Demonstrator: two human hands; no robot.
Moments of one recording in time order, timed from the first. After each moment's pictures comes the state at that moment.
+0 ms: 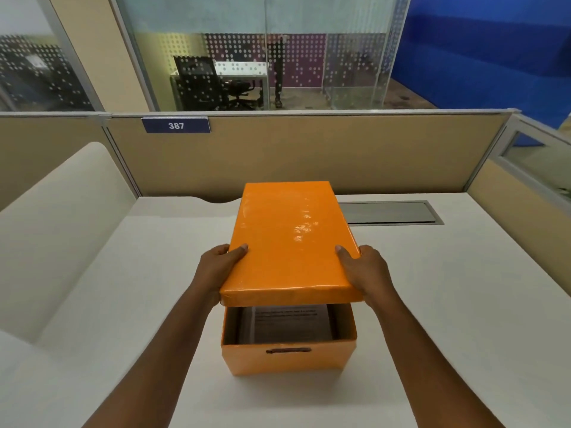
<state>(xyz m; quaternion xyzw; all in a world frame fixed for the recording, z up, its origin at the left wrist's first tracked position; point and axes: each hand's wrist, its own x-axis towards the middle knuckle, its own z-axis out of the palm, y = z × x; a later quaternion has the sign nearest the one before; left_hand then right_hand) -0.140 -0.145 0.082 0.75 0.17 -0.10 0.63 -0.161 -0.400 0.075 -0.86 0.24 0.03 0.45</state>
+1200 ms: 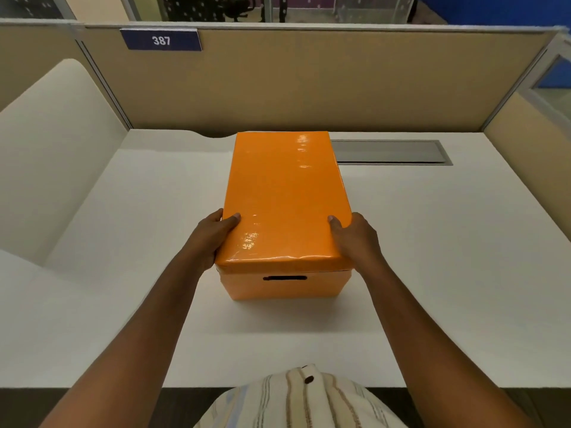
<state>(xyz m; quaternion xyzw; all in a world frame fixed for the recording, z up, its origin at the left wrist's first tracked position) -0.176 -0.137 0.033 0.73 0.21 -0.19 0.63 -0.193 -0.390 0.025 -0.89 0.25 0.08 0.38</state>
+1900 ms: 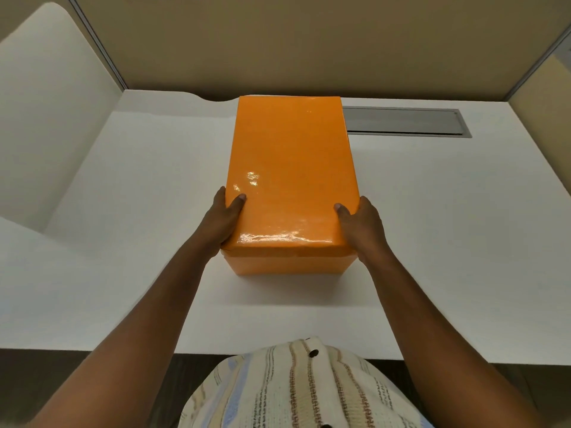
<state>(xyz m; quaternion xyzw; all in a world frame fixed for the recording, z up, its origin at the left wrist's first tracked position) -0.189 -0.139 -0.003 0.79 0.17 -0.17 0.57 -0.206 -0.387 -0.004 -0.86 0.26 0.08 0.44</state>
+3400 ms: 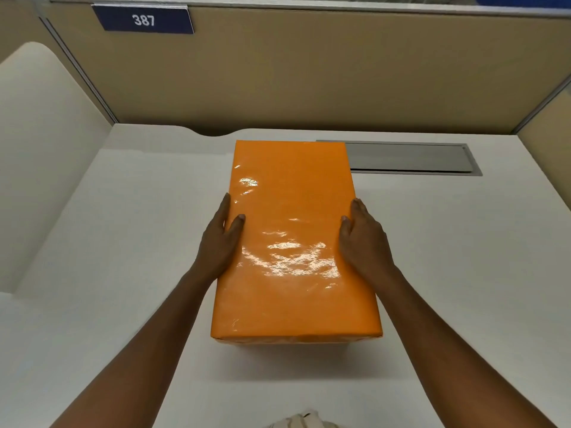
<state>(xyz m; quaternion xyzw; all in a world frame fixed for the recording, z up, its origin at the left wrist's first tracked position) -0.093 -0.143 -0.013 0.86 0.08 -0.05 0.50 -0.104 -0.397 -0.011 -0.95 0.11 0.01 0.28</state>
